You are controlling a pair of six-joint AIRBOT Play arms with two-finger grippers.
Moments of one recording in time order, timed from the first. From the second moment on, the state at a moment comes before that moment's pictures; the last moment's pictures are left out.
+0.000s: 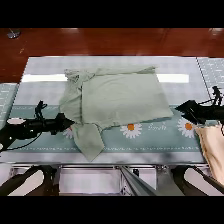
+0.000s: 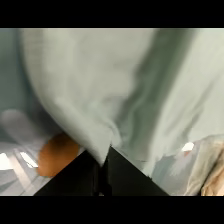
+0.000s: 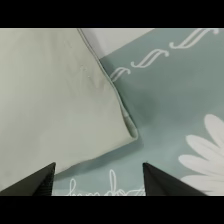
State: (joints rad) left arm 0.24 -1.12 0.35 0.50 -0.94 -1.11; right arm -0.54 -1.12 0.68 -0.88 1.10 1.26
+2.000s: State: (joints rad) left arm 0.47 -0.71 1.77 0.86 -1.13 -1.30; right arm -0.17 -0.95 2.09 -1.16 1.39 1.46
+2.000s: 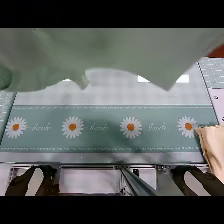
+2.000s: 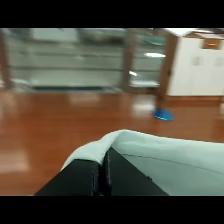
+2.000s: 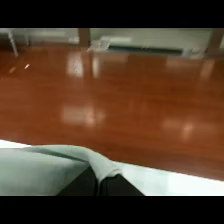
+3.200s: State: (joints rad) left arm 0.08 -1.00 1.19 1.34 -0.89 -1.52; right arm -0.17 -1.21 1.40 -1.12 1.16 1.40
